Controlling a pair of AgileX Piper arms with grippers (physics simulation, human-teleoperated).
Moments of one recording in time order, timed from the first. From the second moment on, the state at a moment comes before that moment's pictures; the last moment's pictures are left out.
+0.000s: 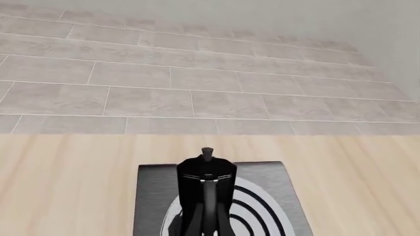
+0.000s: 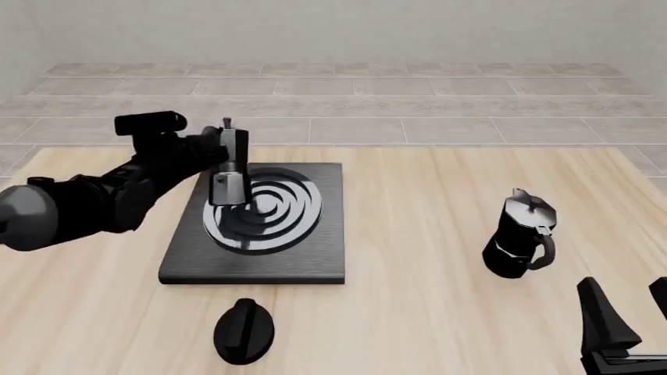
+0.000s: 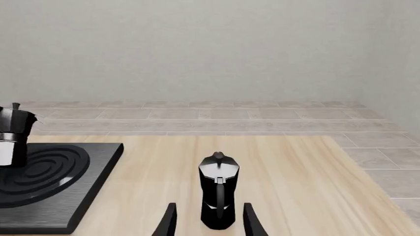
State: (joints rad) left arm -0.19 1.61 -0.89 -0.36 -0.21; right arm 0.00 0.00 -0.01 0.00 0.00
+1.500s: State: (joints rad) left arm -0.23 1.24 -0.52 -0.23 -0.24; right arm 0.00 0.00 -0.01 0.00 0.00
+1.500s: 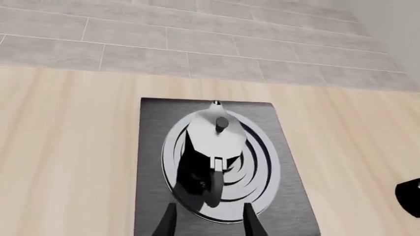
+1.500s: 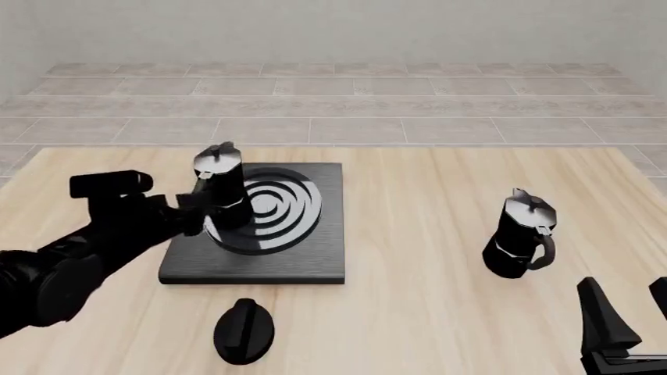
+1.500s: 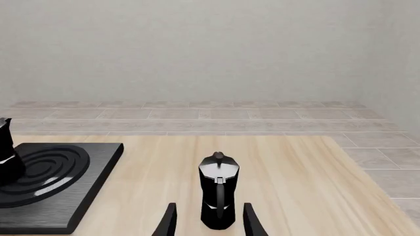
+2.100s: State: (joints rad) left arm -0.21 0.45 -0.27 0.09 -0.28; right arm 0.00 0.00 -0.01 0.00 0.00
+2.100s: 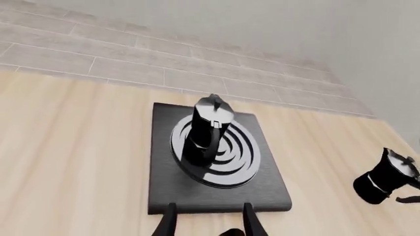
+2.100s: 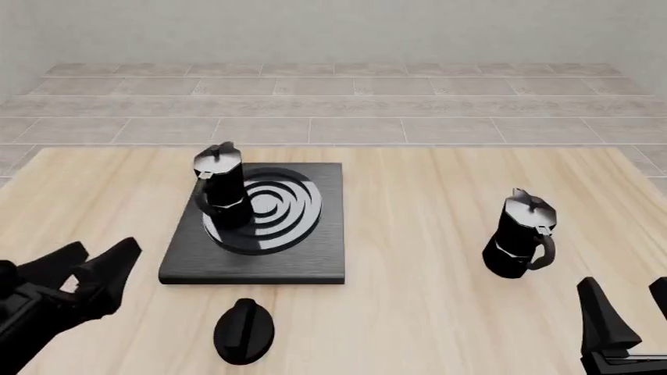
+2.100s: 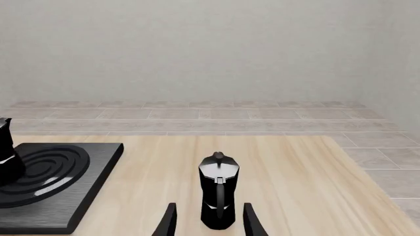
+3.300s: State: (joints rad) left arm -0.11 0.00 -0.02 0.02 -0.01; right arm 0.00 0.05 -0.06 0.03 0.02
